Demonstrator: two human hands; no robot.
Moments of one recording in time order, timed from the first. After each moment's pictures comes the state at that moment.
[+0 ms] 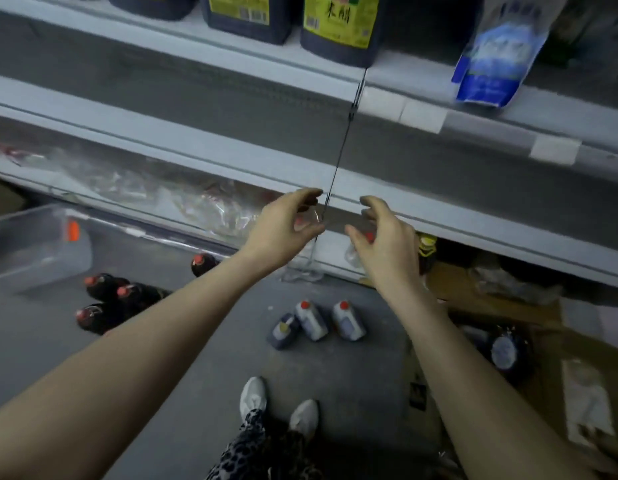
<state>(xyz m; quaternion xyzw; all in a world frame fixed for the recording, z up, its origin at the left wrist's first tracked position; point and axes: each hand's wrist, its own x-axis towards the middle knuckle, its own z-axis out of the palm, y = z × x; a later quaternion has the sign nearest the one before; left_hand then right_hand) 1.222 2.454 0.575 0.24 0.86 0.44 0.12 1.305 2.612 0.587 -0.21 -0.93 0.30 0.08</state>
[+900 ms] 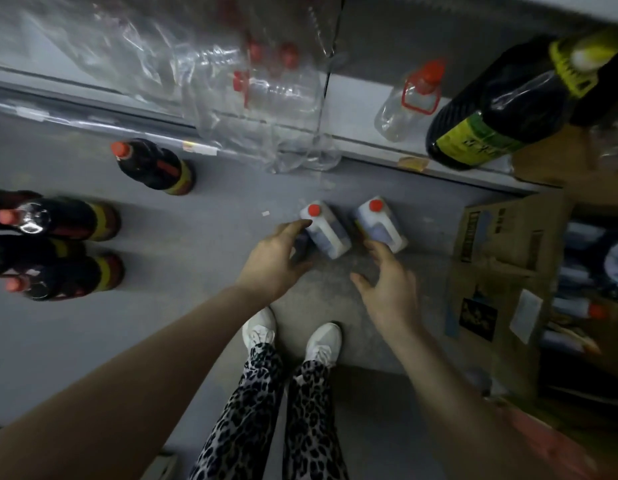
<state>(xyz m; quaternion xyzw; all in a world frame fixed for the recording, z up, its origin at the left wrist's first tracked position) 1.266 2.449 0.155 0.18 0.87 0.29 0.37 1.379 2.604 0.179 -0.36 -0.85 0.35 -0.18</state>
